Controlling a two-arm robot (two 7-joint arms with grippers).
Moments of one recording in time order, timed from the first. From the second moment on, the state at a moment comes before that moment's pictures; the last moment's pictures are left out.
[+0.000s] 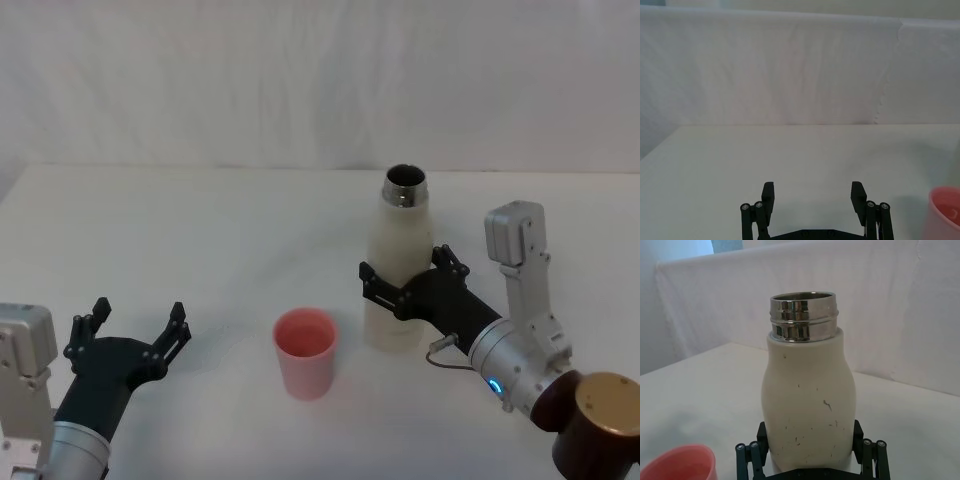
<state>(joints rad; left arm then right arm) 0.27 0.24 0.04 -1.85 -0.25 -0.02 -0.02 0.21 0.15 -0.38 -1.47 0.24 0.06 0.26</state>
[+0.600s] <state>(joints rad) 0.27 0.24 0.04 -1.85 -0.25 -0.02 -0.02 0.22 0.15 -0.38 -1.46 0.24 0.06 0.26</state>
